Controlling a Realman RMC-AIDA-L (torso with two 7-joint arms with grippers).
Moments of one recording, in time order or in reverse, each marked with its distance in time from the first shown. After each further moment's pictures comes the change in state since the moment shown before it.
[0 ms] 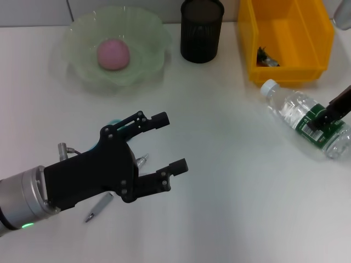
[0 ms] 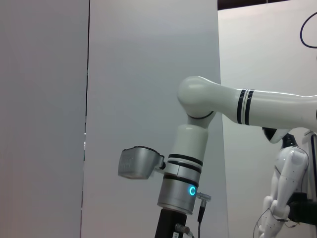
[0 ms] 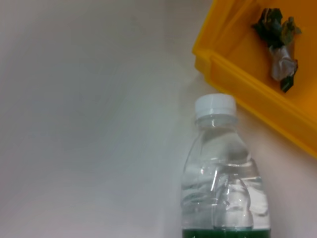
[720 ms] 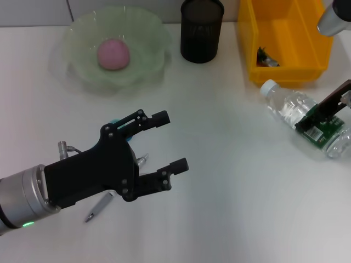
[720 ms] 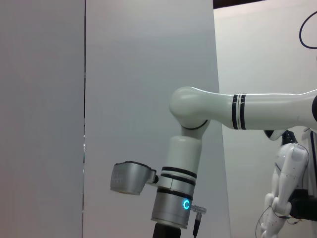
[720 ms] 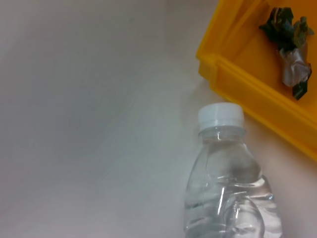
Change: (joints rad) left arm -0.007 0.000 -0.001 0.000 -0.001 -0.002 0.026; right arm 0.033 0.006 -0.003 0.133 -0.002 0.119 -0.001
